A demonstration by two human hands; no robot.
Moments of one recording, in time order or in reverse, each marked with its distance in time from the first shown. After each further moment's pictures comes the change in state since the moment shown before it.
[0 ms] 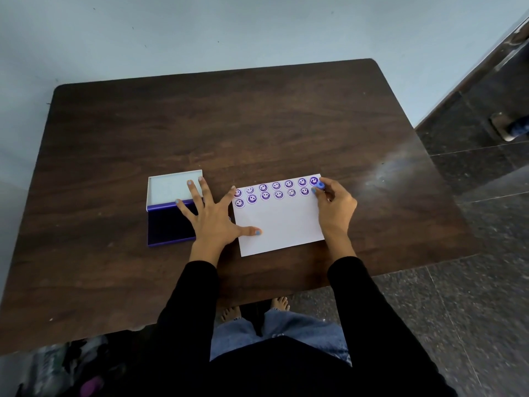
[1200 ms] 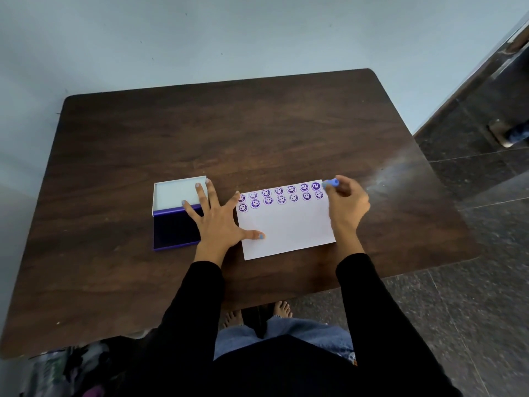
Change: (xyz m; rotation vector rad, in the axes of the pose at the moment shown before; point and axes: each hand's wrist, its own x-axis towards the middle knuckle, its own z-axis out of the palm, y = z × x) left_hand 0.006 0.000 -0.001 0.057 0.009 0.035; right_hand 0.008 -0.022 -0.013 0.161 0.181 0.153
